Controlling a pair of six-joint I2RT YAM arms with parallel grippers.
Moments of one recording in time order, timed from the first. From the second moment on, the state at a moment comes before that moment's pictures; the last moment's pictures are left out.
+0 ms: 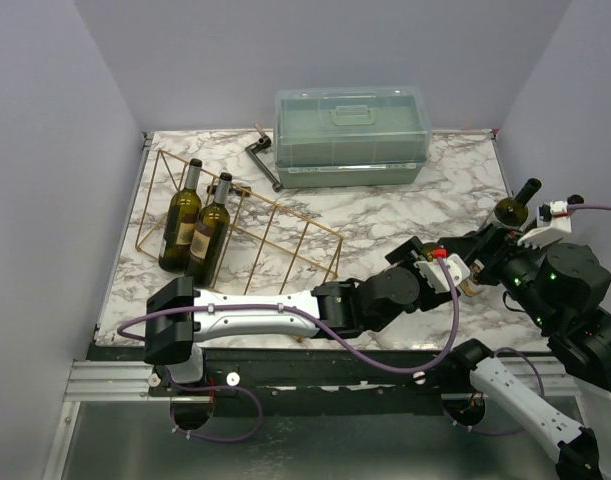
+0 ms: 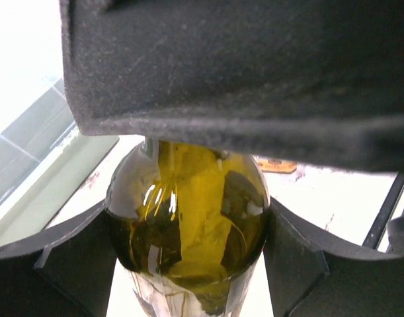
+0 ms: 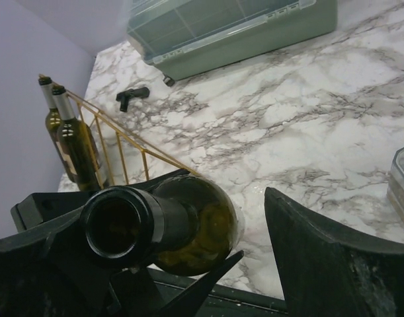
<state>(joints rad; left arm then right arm) -1.44 1.68 1.39 0.13 -0.56 0.19 0.50 0.56 1.21 -0.94 0.16 0.61</state>
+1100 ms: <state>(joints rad) -1.36 1.45 1.61 -0.20 -0.62 0.33 0.50 0.39 1.39 -0.94 0.27 0.62</state>
